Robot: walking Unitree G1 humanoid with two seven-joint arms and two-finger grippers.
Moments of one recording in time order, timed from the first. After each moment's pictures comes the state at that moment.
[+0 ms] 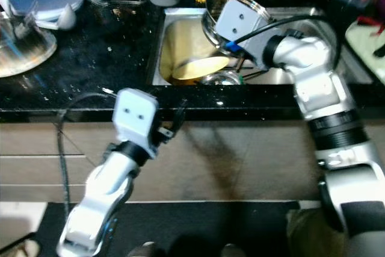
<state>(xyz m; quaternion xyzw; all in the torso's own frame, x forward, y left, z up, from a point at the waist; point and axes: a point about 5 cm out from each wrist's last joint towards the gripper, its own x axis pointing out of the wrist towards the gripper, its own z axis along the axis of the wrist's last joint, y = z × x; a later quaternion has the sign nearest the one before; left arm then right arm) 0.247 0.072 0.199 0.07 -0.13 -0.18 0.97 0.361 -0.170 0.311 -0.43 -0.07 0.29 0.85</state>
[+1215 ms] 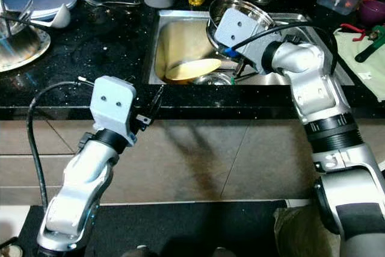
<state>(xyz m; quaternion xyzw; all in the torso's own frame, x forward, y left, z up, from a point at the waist) 0.259 0.109 0.209 0.11 -0.15 -0.11 0.98 0.366 -0.166 0.301 -0.45 -0.05 0.29 0.84</state>
